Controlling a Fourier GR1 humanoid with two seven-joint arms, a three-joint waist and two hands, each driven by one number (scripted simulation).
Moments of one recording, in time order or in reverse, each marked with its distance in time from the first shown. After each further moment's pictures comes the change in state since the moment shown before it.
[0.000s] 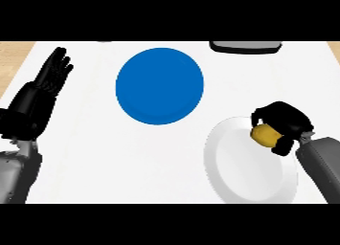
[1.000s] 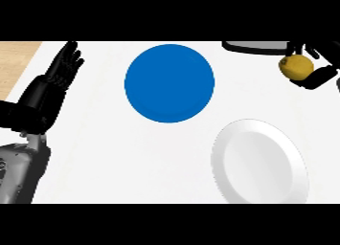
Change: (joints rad) left arm -0.055 -0.025 -0.022 0.016 0.000 -0.020 -0.004; right arm -0.518 -0.090 -0.353 0.562 -0.183 -0.130 -0.432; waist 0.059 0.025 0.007
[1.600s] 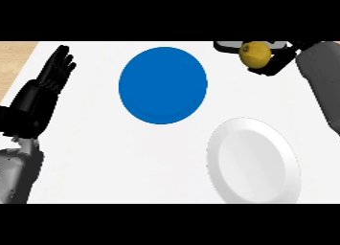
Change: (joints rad) left arm 0.039 0.012 0.029 -0.013 -0.007 -0.005 0.009; right arm -0.216 0.159 -0.058 0.148 -0.098 0.168 -0.151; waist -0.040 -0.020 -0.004
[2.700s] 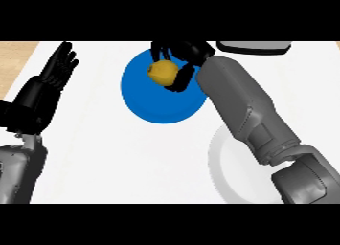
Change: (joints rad) left arm -0.030 -0.024 0.013 0.015 -0.022 -0.017 0.003; right arm -0.182 0.404 0.041 0.157 0.032 -0.195 0.297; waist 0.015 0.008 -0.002
